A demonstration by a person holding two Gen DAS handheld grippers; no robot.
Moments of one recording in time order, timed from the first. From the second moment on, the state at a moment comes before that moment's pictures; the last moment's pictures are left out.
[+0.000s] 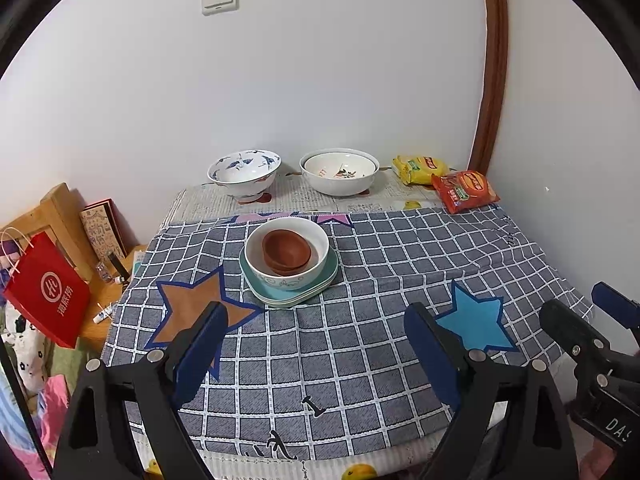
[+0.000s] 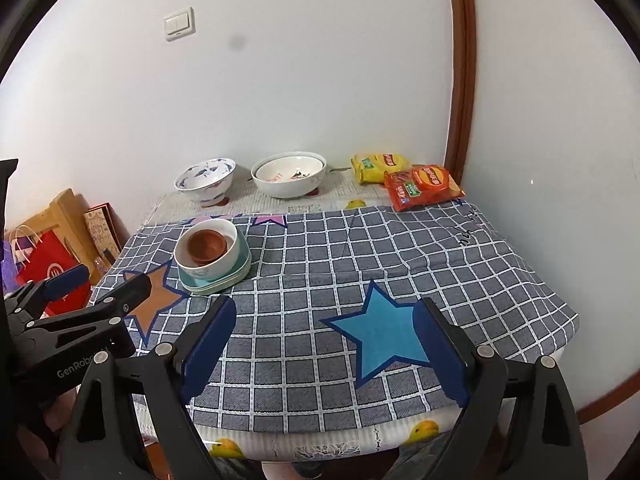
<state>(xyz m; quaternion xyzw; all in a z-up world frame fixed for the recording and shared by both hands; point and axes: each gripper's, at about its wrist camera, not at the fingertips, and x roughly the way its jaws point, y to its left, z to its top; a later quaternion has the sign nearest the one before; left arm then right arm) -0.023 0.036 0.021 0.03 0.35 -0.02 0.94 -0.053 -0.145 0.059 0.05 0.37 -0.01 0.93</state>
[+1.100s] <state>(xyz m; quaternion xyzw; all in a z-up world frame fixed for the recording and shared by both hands) -0.027 0.039 0.022 0.02 0.35 -0.02 0.94 -0.059 -0.140 0.060 0.05 0.37 -0.01 0.93</state>
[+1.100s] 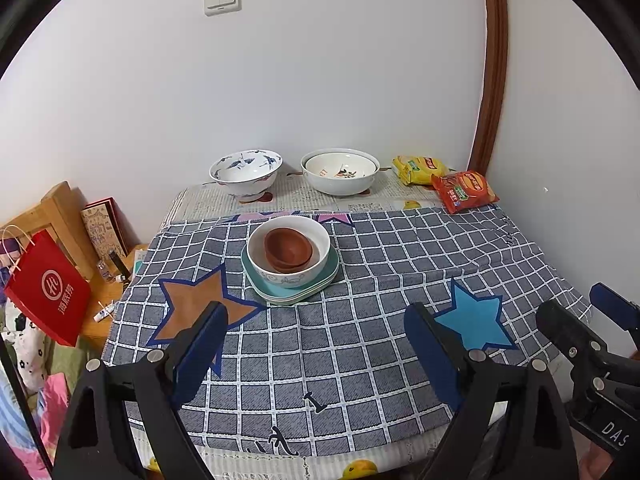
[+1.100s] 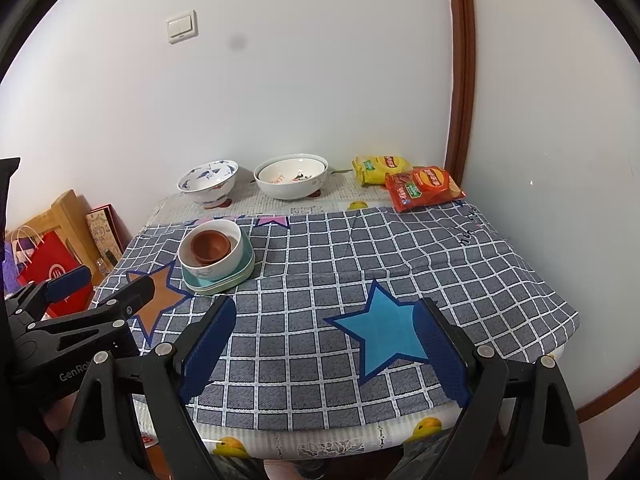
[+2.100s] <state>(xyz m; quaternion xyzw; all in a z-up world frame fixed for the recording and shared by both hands) -0.031 0.045 0.025 0.02 0.35 -0.02 0.94 -0.061 -0.135 0.061 0.04 0.36 -0.01 0.93</state>
